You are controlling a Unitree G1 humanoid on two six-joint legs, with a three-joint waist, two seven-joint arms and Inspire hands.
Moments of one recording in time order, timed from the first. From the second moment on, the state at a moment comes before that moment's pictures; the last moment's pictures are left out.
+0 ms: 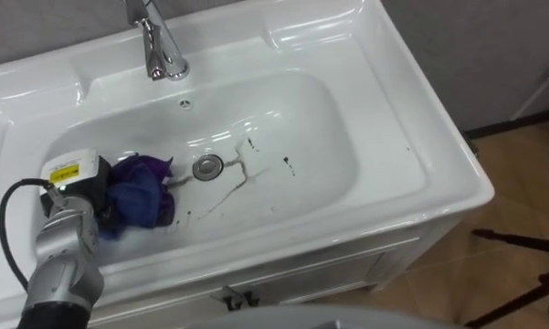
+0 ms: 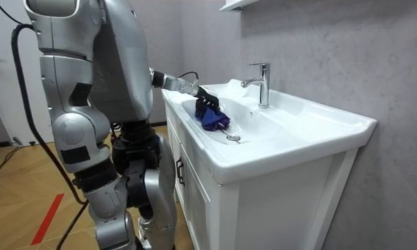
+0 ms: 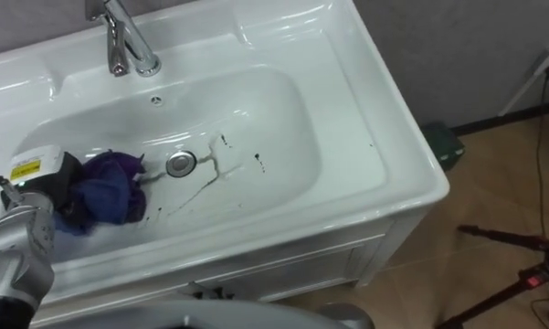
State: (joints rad) left arm 0.14 0.37 0.04 0.34 1.14 0.26 -0.12; right arm 0.14 -0.35 -0.02 1.21 -0.28 0.19 0.20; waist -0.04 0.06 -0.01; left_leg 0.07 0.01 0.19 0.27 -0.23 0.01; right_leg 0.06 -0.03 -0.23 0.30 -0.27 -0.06
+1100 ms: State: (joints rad) left arm -0.02 0.33 -0.08 0.50 1.14 0.37 -0.11; right arm 0.16 -0.32 -0.01 1.25 -0.28 0.24 0.18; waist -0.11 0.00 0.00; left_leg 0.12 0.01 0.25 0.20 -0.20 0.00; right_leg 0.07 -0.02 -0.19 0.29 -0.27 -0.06
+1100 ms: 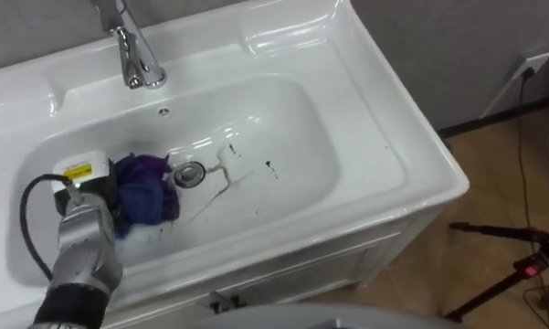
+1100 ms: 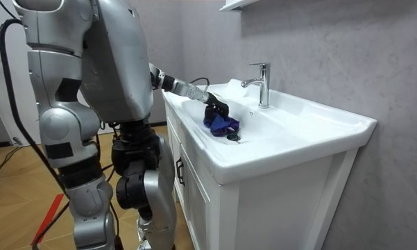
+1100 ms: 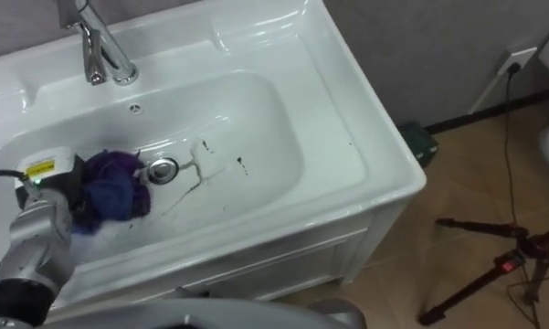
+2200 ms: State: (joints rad) left arm -0.15 0.28 -0.23 0.57 1.14 0.47 -0.23; right arm 0.12 -0.30 0.01 1.30 -0.22 0.26 0.16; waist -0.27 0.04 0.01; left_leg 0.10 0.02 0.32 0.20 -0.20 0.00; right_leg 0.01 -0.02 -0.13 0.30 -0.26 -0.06
